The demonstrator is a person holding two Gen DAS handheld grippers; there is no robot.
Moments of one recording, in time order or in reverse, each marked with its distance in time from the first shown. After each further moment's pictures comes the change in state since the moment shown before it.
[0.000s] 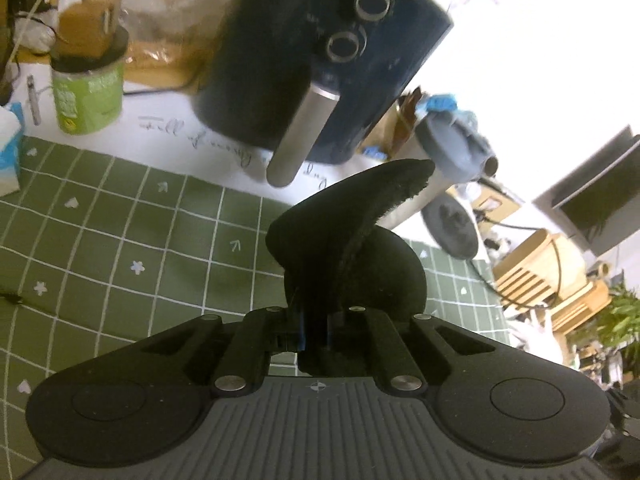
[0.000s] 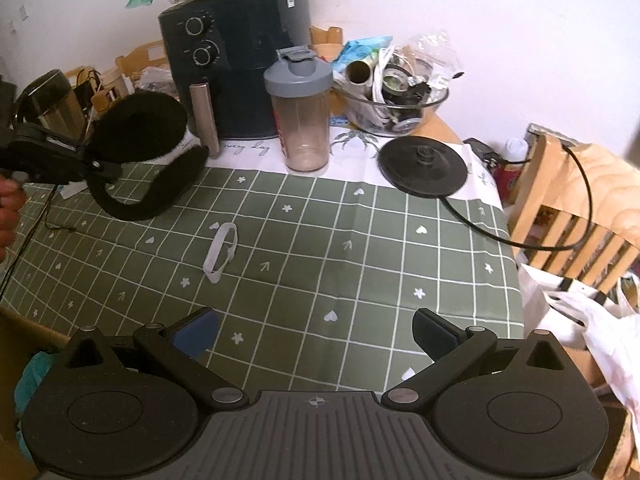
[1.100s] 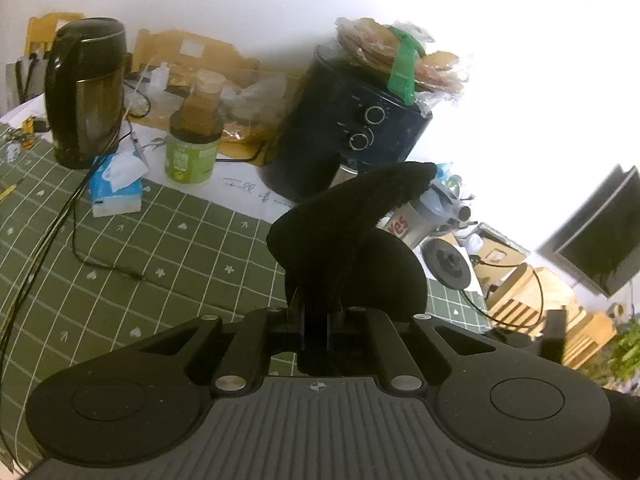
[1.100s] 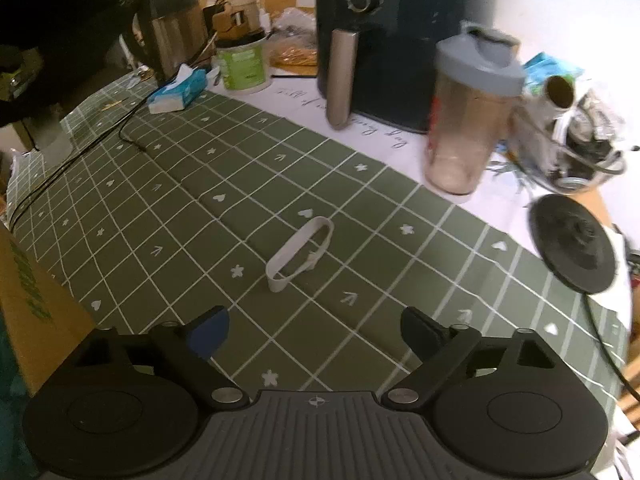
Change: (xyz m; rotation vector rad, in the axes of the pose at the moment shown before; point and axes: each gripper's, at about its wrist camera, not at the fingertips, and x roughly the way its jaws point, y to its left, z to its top) left arm -0.166 -0.009 -0.067 -0.025 -0.231 0.104; right arm 0.115 0.042 0.025 -0.398 0.041 0.291
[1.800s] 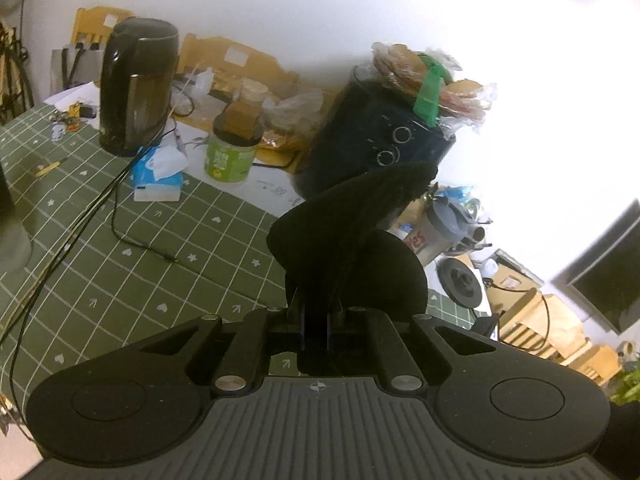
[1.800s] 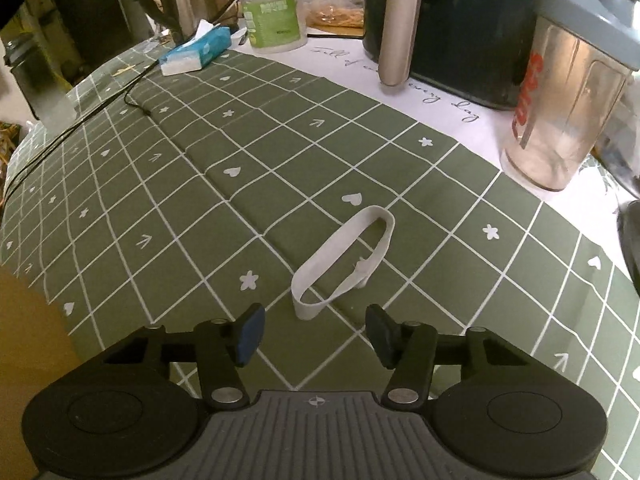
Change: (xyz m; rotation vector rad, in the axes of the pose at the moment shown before) left arm -0.038 -0.001 -0.018 -0.098 -0.054 0.079; right arm 0.095 0.018 0.010 -0.047 0.058 0.070
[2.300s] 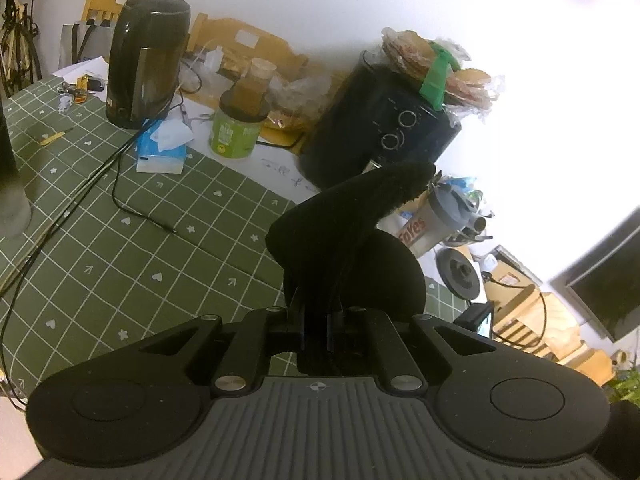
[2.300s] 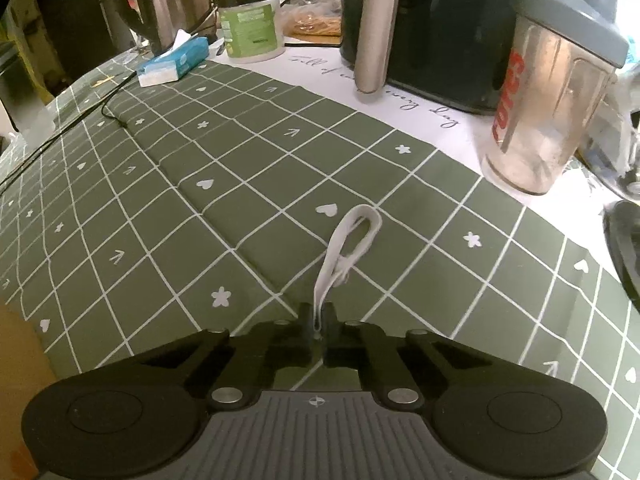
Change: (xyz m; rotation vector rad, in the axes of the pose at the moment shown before) left arm 0.002 -0.002 -0.016 -0.054 0.035 0.005; right arm 0.004 -0.008 0.000 0.018 -0.036 -0.058
